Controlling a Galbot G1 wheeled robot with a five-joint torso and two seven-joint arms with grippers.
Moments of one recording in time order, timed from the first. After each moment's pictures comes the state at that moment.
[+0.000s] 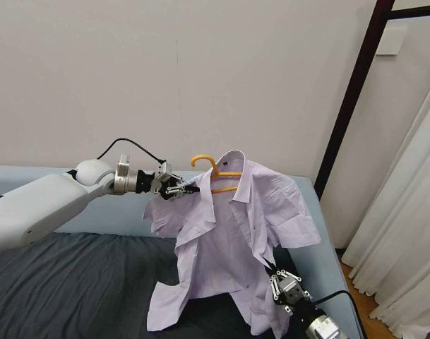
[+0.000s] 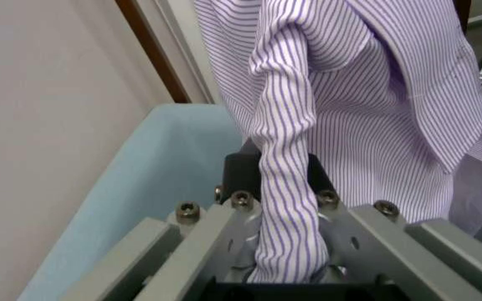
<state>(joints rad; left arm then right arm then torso) -0.30 -0.73 0.90 -1.21 -1.03 -0.24 0.98 -1.30 0.71 0.00 2.03 0.17 0.14 0.26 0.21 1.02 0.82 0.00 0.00</state>
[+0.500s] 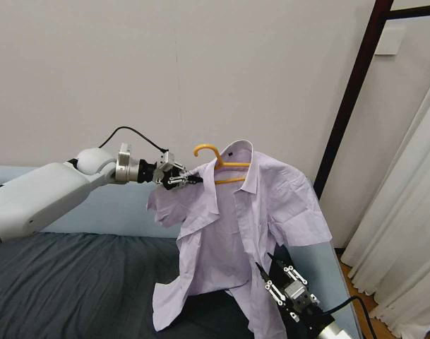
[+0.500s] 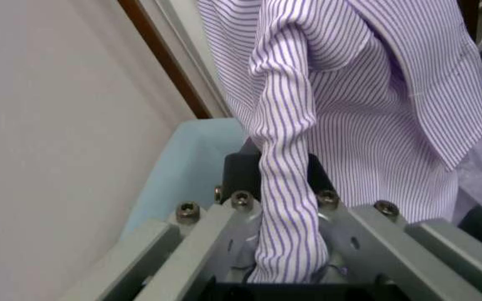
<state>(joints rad) -0.43 -0.74 0.93 -1.15 -1.05 -0.26 1.04 -1.37 0.66 0.09 2.12 0.20 0.20 0.27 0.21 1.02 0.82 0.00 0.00</state>
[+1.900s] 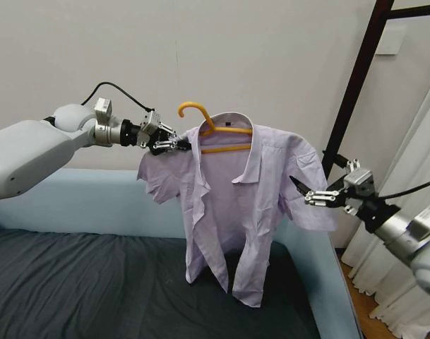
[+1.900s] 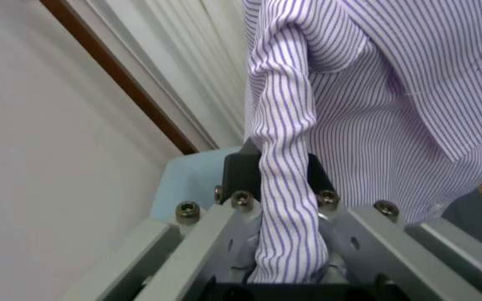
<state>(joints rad) -0.61 -0.76 1.03 -1.07 -1.18 -0.32 1.25 -1.04 0.12 0.42 2.15 0.99 0.21 -0.01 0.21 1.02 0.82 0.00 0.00</state>
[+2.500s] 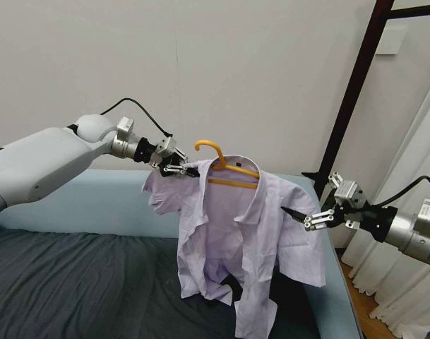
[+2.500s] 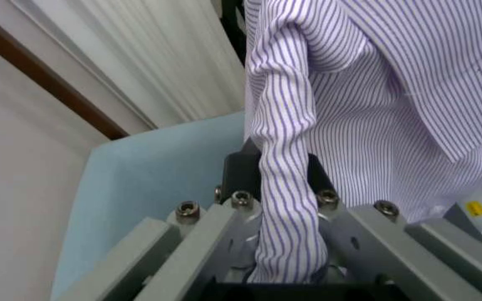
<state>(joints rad) -0.56 -0.83 1.04 -1.11 -1.05 -0.29 1.29 -1.04 -0.08 0.33 2.17 1.01 0.10 -0.16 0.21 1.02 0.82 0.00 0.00</state>
